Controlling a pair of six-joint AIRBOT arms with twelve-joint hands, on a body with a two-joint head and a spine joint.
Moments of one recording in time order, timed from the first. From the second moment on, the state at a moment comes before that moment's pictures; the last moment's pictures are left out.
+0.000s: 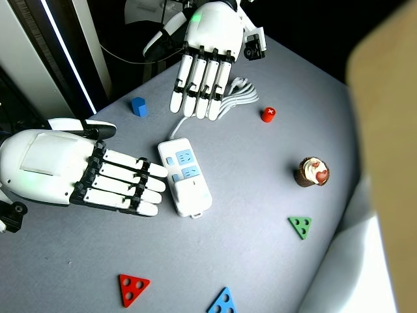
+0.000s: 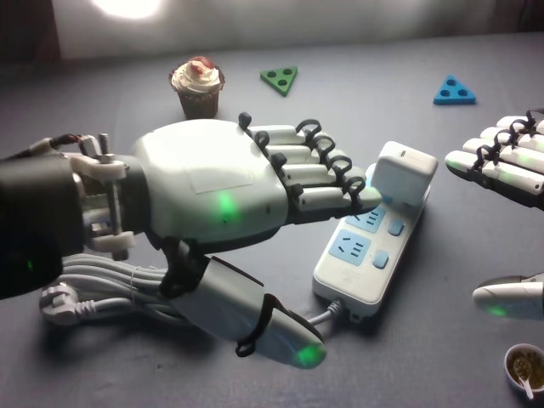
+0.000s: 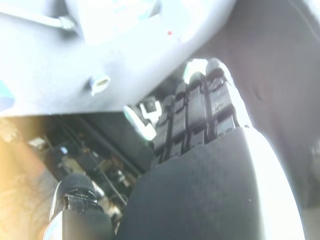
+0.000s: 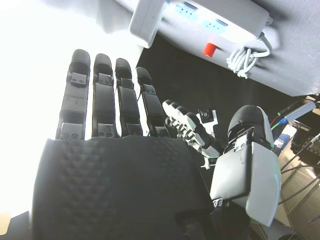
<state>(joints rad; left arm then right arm) 0.52 -0.92 0.85 0.84 -0.31 0.39 -0.80 -0.80 0.86 0.15 0.98 -1.21</state>
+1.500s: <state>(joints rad) 0.62 -1.19 1.02 0.83 -0.19 0.39 -0.53 -0.93 0.88 0.66 0.82 -1.38</state>
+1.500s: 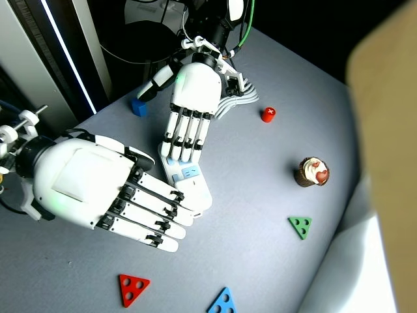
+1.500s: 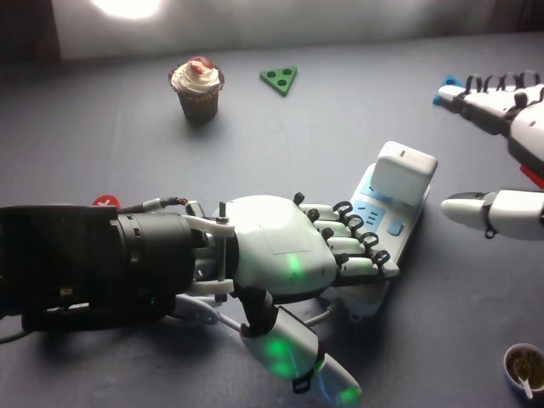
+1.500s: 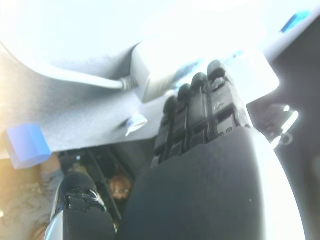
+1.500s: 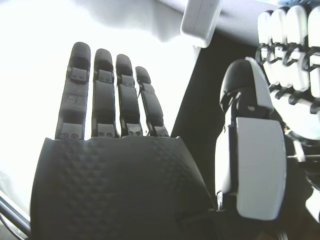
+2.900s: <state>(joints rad) 0.65 -1.20 1.02 0.83 -0.20 0.39 -0.40 -1.14 0.99 1.09 0.76 -1.45</state>
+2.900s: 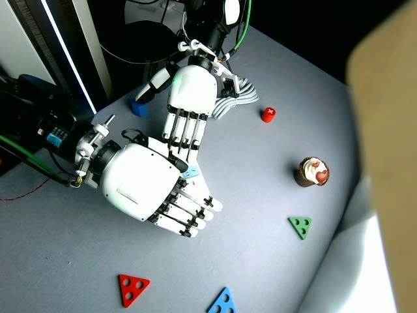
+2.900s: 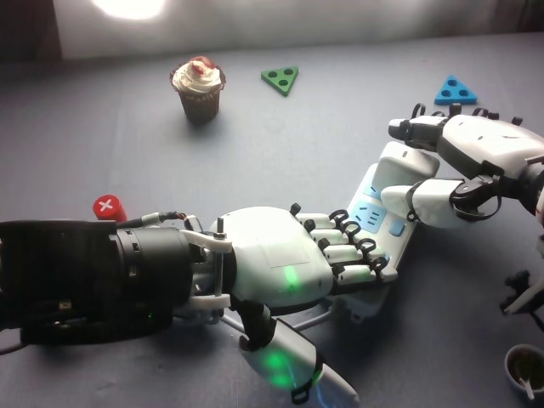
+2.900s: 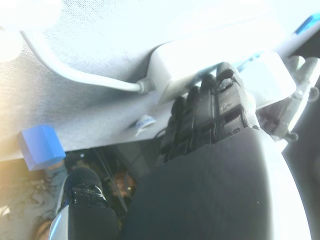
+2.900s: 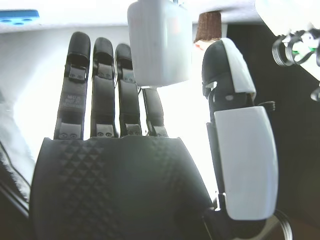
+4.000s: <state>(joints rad) 0.65 -1.20 1.02 0.83 -0.21 0.39 -0.40 -1.15 1.01 1.13 0.75 -1.45</state>
